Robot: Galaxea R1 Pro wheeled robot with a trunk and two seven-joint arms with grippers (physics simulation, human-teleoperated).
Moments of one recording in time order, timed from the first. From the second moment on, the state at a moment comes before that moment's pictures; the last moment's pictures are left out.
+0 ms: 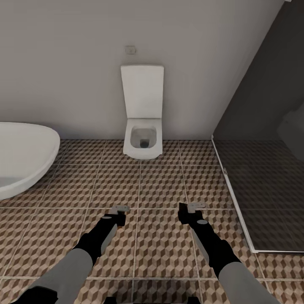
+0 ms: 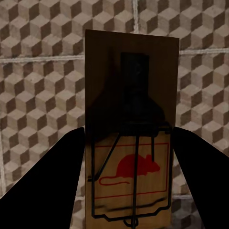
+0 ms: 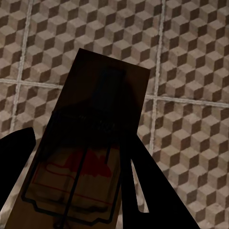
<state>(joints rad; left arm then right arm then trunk) -0.75 -0.08 -0.17 -0.56 0.10 0.37 0.18 -0.63 0.05 0.17 -0.78 -0.02 0.31 -0.12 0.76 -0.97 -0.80</state>
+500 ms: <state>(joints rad) -0.75 -0.08 -0.17 -0.56 0.10 0.37 0.18 -0.63 0.08 0.23 -0.74 -0.01 0.31 -0.12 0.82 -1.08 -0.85</state>
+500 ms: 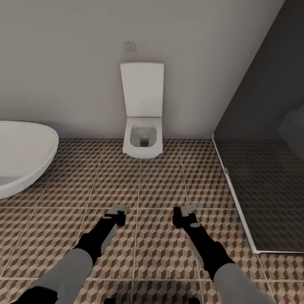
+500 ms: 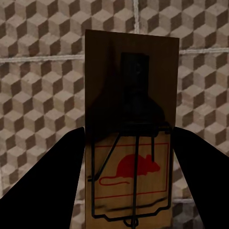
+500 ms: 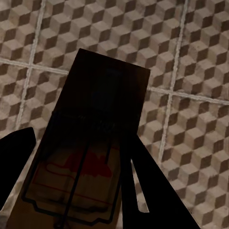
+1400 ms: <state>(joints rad) -0.75 -0.09 -0.17 -0.56 0.10 0.37 0.18 -0.63 0.12 0.33 -0.68 0.03 0.27 -0.17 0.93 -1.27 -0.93</state>
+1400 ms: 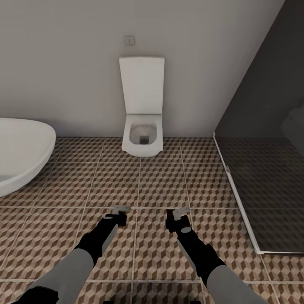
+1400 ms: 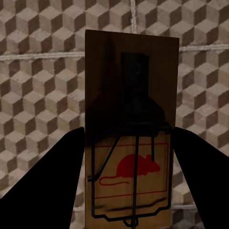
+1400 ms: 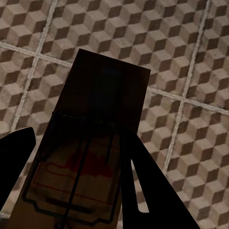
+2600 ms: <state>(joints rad) -0.75 -0.09 -0.17 -0.55 0.10 0.37 0.14 -0.63 0.12 0.33 -0.68 0.03 0.26 -0.17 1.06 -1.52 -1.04</state>
